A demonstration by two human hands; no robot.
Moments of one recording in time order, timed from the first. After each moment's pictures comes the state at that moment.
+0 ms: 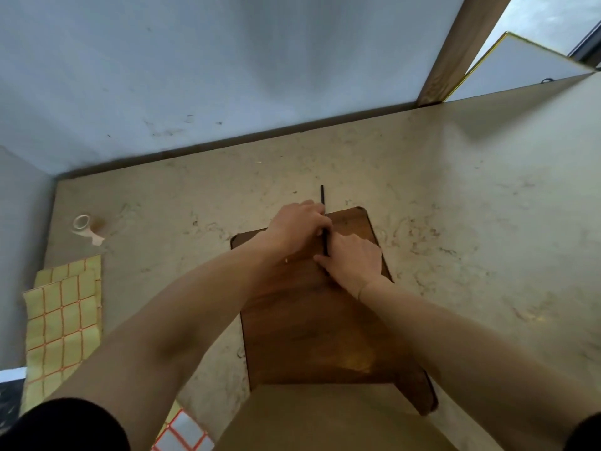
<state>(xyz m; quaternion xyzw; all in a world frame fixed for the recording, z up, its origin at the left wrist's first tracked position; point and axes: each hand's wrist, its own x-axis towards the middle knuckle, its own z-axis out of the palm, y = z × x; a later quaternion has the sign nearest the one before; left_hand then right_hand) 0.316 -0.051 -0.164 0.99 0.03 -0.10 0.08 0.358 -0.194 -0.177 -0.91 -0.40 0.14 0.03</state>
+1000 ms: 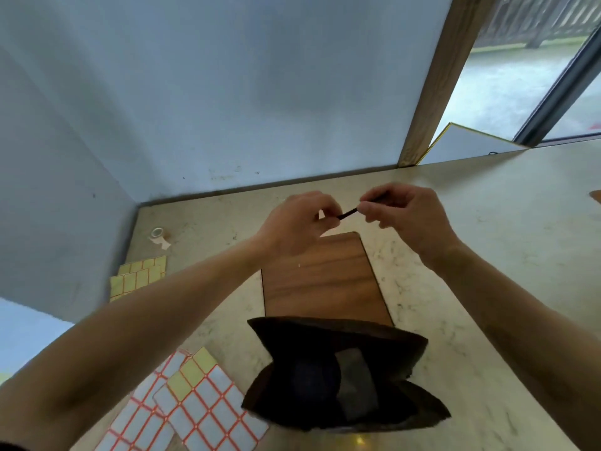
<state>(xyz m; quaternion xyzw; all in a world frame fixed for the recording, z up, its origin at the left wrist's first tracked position) 0.209 -0.132 0.036 0.95 0.09 0.17 0.27 0.338 -0.299 0.061 -0.71 -0.37 0.20 0.56</state>
